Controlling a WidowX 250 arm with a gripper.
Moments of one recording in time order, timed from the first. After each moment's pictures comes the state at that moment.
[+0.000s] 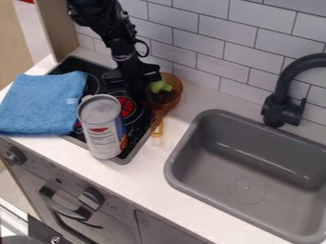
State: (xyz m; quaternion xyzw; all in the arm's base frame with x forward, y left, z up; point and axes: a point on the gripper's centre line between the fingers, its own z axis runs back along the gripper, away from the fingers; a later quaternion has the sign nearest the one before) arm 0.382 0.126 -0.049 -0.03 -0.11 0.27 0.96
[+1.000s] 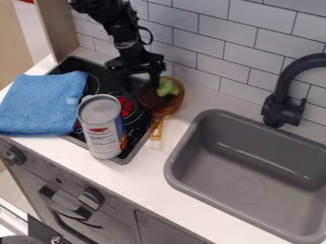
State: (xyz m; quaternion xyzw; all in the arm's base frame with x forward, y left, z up) arm 0.383 0.136 -0.021 -0.05 -0.13 0.25 0.96
